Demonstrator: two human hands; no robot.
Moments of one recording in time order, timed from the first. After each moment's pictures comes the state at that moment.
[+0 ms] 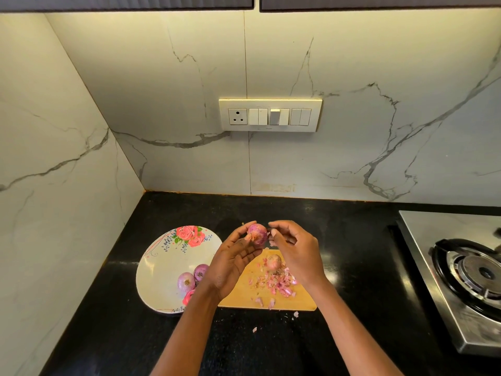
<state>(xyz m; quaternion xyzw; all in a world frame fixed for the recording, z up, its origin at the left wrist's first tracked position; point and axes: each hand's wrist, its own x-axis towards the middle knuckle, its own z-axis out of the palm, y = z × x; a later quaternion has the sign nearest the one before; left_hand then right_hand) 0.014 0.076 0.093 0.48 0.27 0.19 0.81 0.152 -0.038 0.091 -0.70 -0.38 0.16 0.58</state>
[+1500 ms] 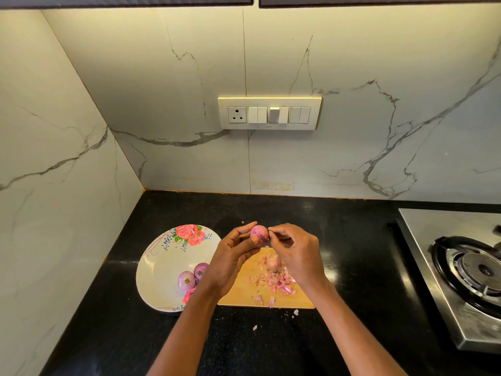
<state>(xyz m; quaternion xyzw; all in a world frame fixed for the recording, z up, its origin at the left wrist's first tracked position) 0.015 0.074 0.097 0.55 0.29 0.20 0.76 0.153 -0.038 0.080 -0.72 -0.48 -0.02 0.50</state>
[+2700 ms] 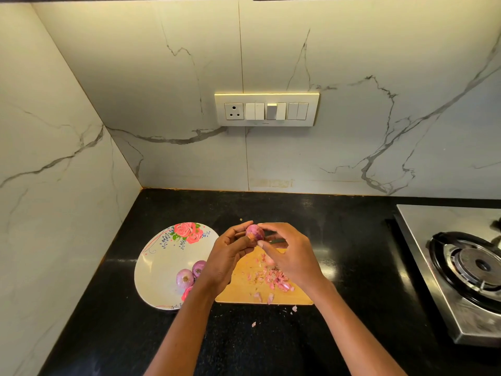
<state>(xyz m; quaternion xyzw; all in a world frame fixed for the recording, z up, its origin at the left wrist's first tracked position) 0.016 0.078 0.093 0.57 0.32 0.19 0.73 0.148 -0.041 0.081 -0.70 -0.48 0.12 0.51</state>
